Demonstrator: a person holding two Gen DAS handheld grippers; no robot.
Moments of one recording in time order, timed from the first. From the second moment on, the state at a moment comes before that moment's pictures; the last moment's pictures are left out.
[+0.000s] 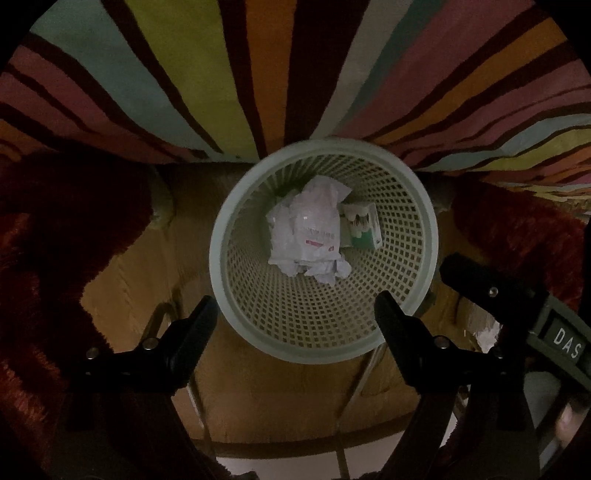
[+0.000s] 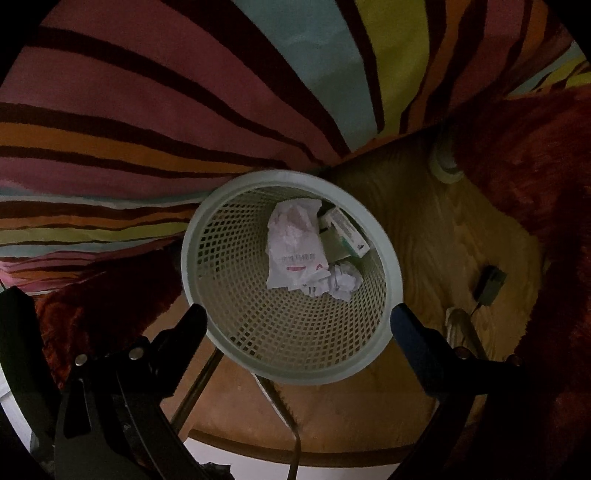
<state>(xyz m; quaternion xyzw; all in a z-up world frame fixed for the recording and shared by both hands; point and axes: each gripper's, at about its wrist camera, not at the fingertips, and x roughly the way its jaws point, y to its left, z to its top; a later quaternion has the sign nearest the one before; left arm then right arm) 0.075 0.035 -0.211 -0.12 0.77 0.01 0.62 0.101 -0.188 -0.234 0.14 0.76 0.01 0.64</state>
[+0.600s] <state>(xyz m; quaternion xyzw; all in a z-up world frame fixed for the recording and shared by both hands) 0.074 0.037 -0.110 -0.06 0.63 0.01 0.78 0.100 -0.185 -0.128 0.09 0.60 0.05 0.79</state>
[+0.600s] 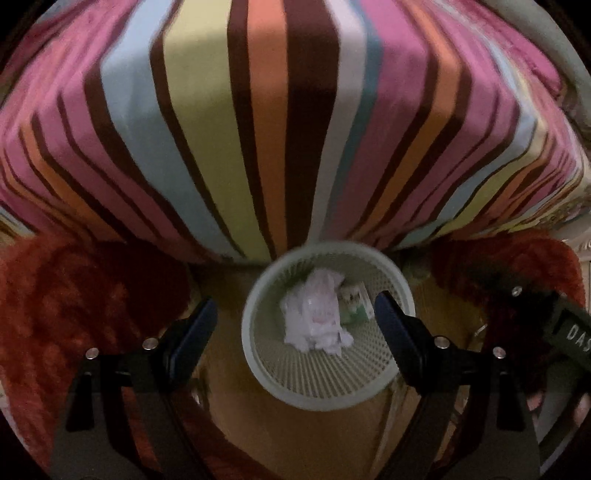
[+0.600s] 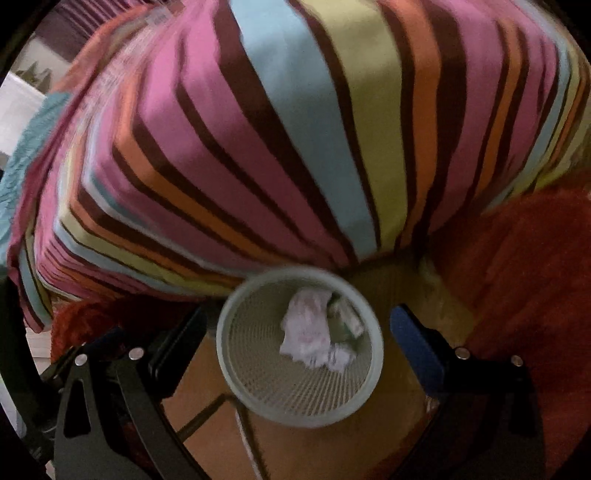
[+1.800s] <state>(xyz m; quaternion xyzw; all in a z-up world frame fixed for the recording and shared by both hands) 0.182 0.072 0.005 -0.08 0.47 0.02 0.88 0.185 -0.161 -0.010 0.03 0.40 0.09 0.91</state>
